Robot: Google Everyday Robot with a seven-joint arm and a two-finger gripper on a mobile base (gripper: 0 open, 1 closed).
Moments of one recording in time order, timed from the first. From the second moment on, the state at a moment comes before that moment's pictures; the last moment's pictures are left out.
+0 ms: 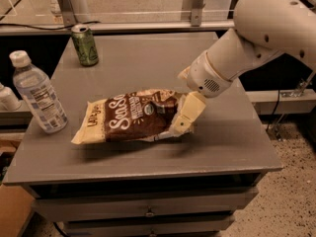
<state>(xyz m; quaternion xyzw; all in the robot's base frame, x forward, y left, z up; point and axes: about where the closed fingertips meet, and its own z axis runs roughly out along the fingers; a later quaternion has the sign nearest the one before) 0.514 -0.052 0.854 -0.60 0.74 0.20 0.23</state>
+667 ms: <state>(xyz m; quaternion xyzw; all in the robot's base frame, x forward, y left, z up) 0.515 -0.086 0.909 -0.59 0.73 0.18 0.30</state>
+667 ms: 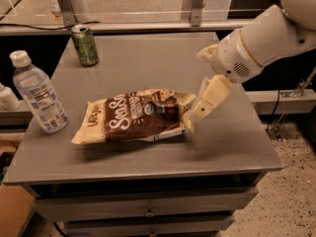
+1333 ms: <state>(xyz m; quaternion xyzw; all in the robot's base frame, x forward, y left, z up) 0.508 -0.132 0.944 -0.58 0.71 0.16 0.36</state>
